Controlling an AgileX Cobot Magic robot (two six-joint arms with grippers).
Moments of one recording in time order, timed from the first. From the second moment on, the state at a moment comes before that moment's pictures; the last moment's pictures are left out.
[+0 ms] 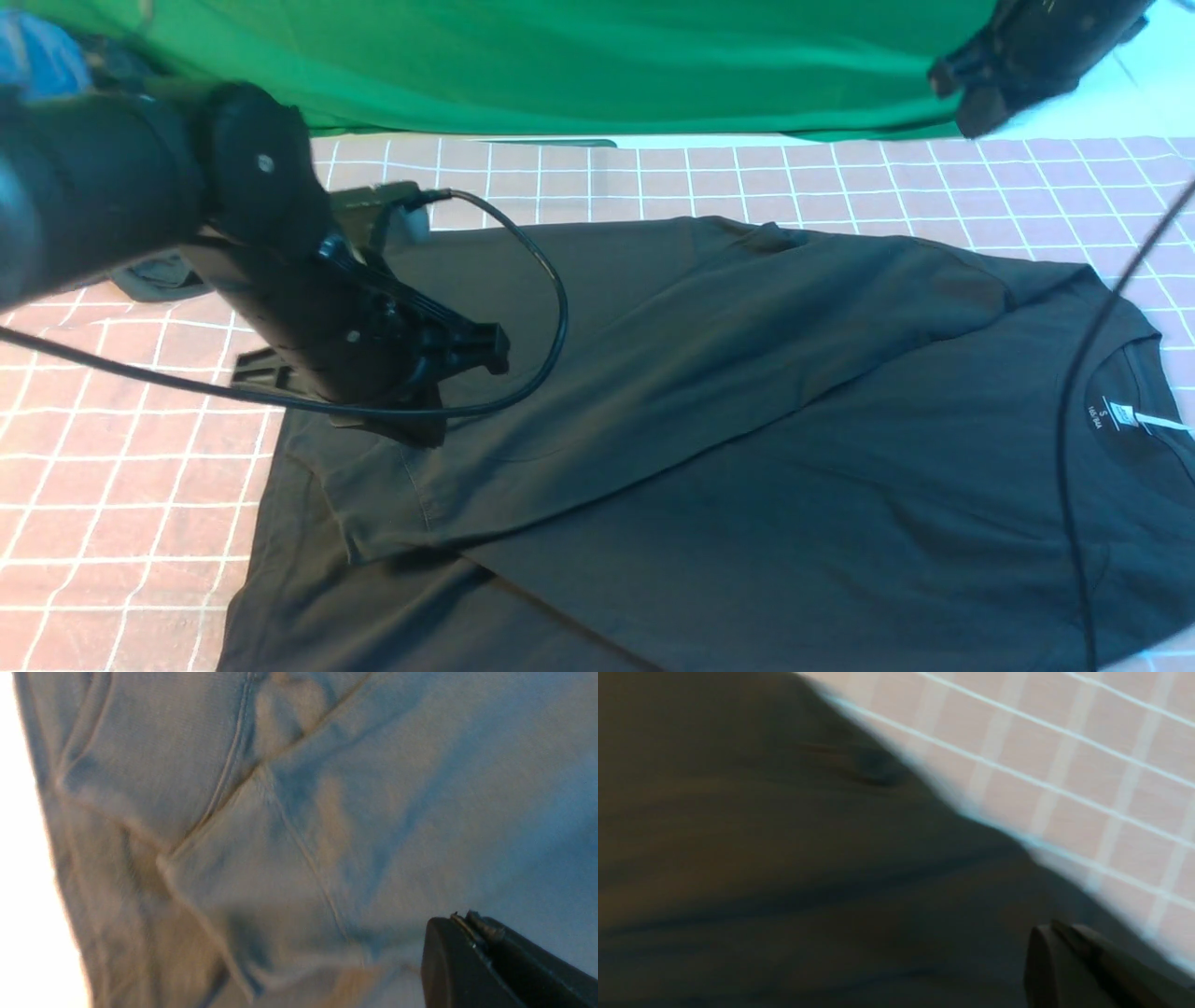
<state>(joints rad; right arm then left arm) 0.09 2.01 -2.04 0.17 1.20 -0.27 -0.33 1.57 -1.15 -0.12 0.96 -0.25</state>
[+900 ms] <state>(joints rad) 0.11 1.37 -1.01 0.24 0.95 -0.30 -0.33 1.00 -0.52 0.06 1.10 -0.70</state>
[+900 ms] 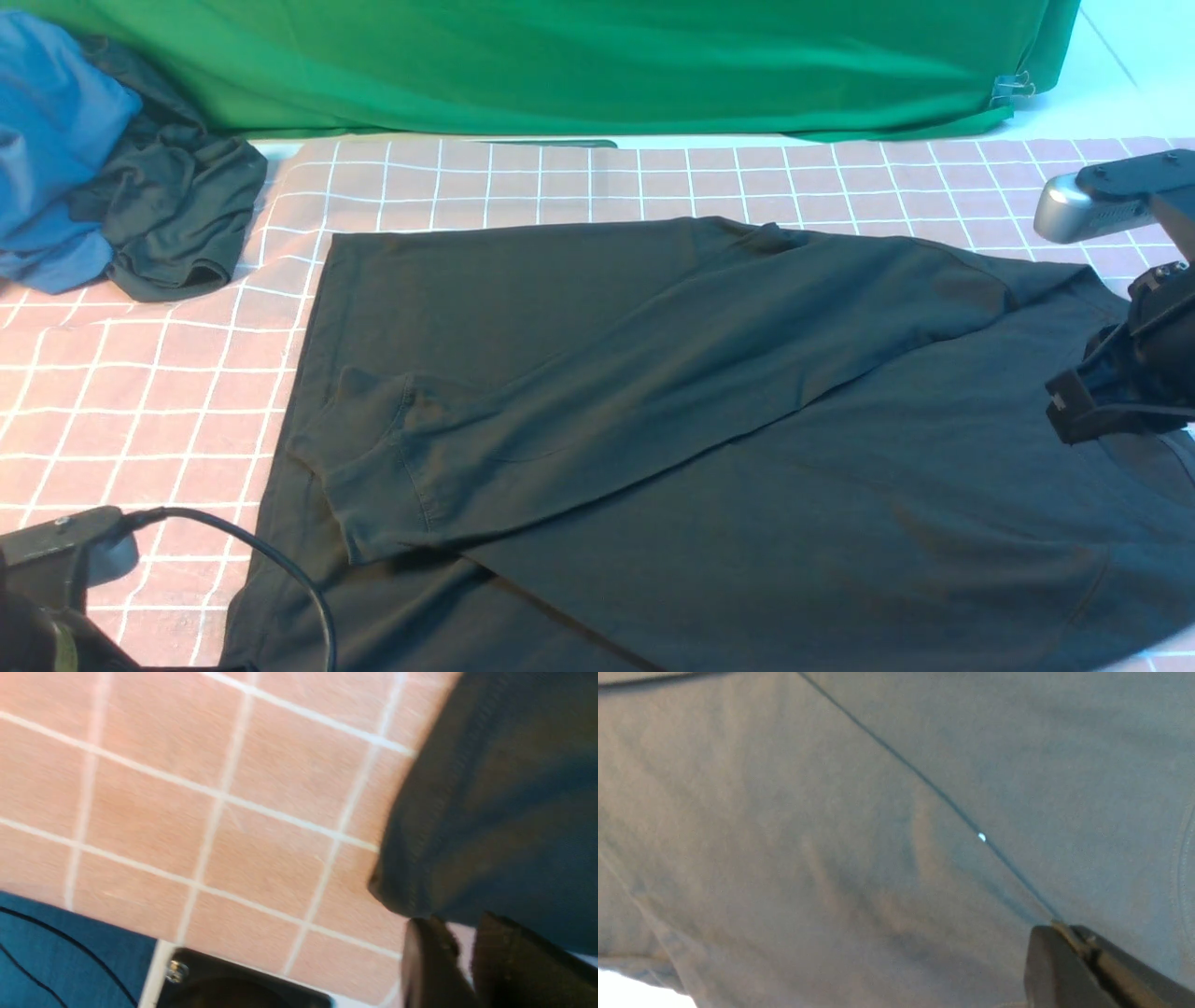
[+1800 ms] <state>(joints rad) 0.11 1.37 -1.01 0.41 0.92 -0.45 -0.33 1.38 -0.52 0.04 0.96 -0.62</state>
